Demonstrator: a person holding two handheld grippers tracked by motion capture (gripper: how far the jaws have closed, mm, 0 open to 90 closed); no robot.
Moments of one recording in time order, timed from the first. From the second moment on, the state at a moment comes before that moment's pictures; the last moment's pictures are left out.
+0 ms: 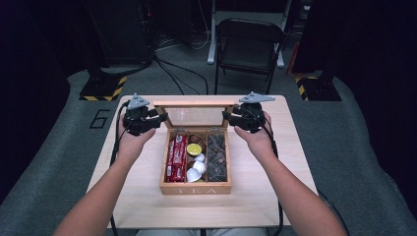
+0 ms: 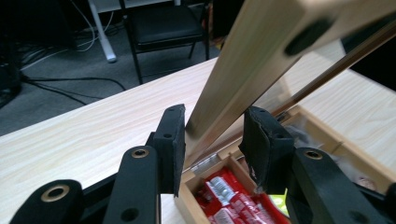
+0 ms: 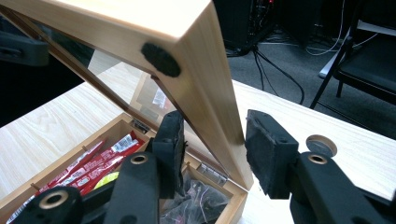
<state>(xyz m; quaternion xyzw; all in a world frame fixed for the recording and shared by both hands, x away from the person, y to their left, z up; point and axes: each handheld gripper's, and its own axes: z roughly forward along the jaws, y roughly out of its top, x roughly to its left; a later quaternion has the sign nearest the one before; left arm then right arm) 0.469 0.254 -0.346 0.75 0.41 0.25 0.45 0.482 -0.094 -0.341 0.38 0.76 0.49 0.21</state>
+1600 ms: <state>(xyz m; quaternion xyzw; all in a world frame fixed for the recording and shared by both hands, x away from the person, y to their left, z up) 0.493 0.260 -0.357 0.74 0.43 0.22 0.47 0.507 -0.089 -0.355 0.40 0.76 0.47 0.21</state>
